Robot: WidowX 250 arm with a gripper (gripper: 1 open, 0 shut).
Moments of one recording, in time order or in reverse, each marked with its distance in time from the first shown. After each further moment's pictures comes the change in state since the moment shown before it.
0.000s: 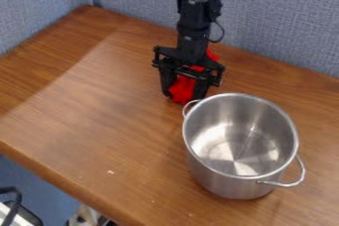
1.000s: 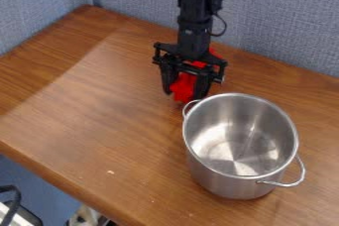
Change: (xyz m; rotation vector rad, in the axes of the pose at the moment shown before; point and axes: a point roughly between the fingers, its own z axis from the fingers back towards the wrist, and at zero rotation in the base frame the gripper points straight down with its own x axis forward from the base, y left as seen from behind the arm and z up) arm -0.008 -0.003 0.017 -0.035 0.038 -0.055
